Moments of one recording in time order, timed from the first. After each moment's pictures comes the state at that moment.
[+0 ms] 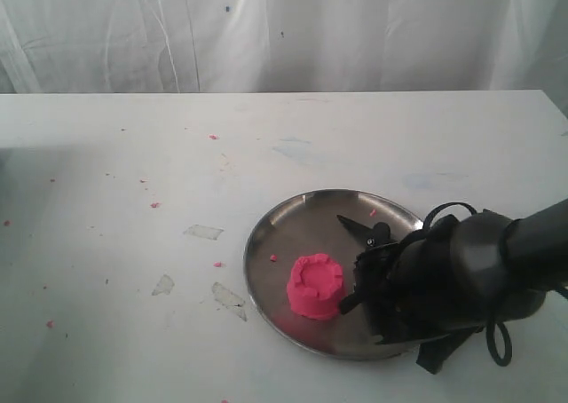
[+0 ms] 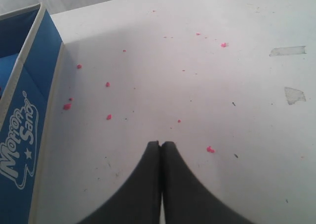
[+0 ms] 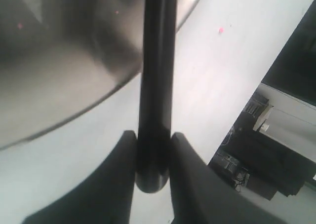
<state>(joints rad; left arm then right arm) 0.03 0.01 0.03 -0.02 0.39 0.18 0.83 1.84 -0.75 -1.05 1.03 0.73</state>
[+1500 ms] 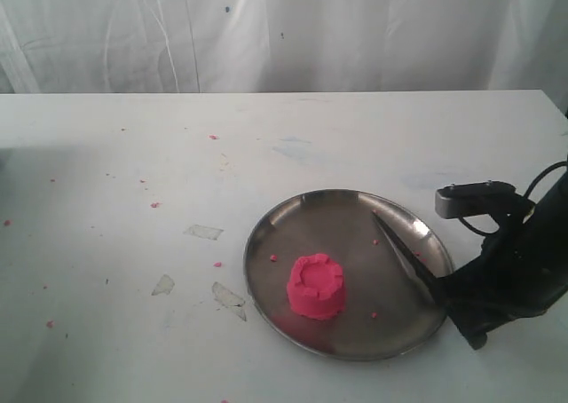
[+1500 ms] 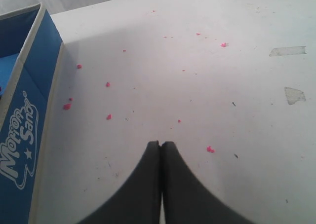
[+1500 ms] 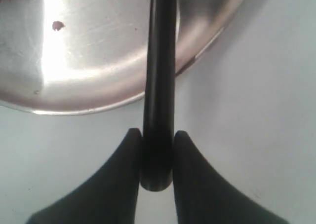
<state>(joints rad) 0.03 0.01 0.03 -0.02 0.39 0.18 0.14 1.56 -0.76 0.32 0.78 -0.37</state>
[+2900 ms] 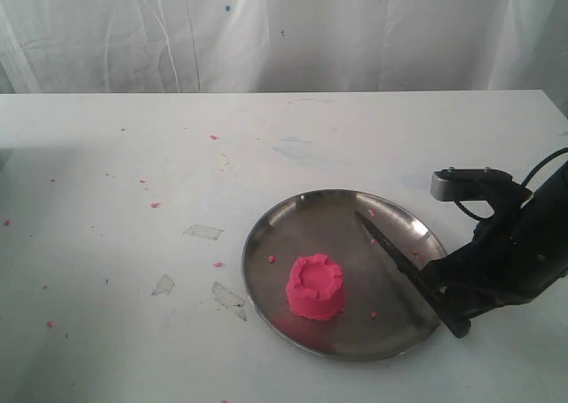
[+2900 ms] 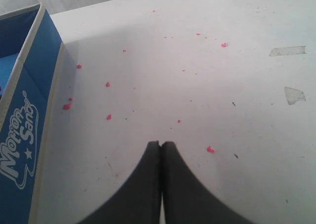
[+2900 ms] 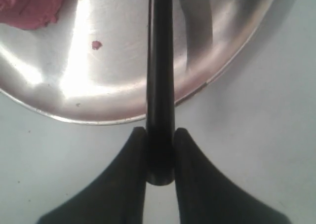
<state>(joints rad) 0.03 0.01 0.03 -0.02 0.39 0.18 0.13 1.55 -0.79 0.42 0.80 -0.45</state>
